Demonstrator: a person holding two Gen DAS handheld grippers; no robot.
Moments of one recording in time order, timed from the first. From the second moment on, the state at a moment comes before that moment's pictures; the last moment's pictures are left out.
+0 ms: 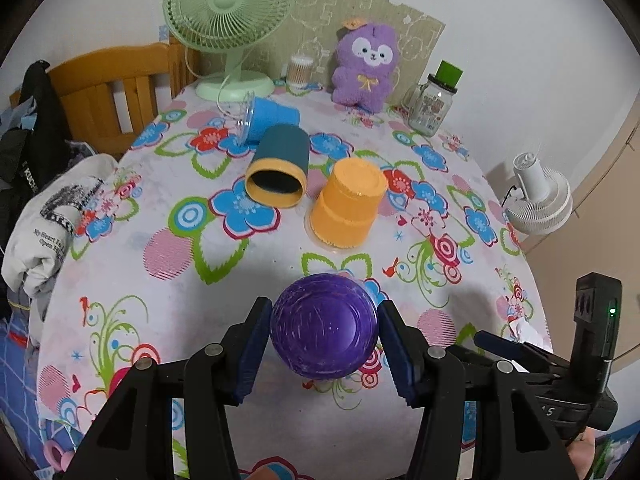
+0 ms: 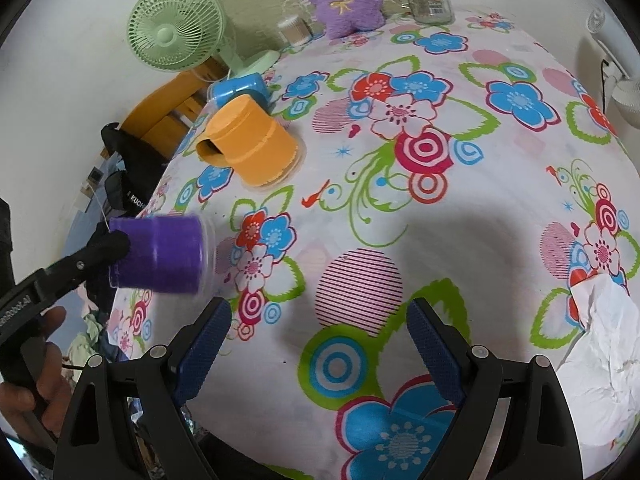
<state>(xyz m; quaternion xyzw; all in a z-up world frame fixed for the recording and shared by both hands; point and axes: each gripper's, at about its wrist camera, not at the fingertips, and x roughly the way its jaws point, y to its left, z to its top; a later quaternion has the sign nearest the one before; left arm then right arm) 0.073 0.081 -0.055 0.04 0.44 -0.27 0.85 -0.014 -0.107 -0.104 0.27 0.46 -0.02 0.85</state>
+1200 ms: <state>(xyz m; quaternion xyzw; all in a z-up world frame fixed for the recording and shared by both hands) 0.058 0.089 -0.052 0.05 0.43 -0.24 0.87 -0.009 -0.095 -0.101 0.25 0.45 -0.01 0.85</state>
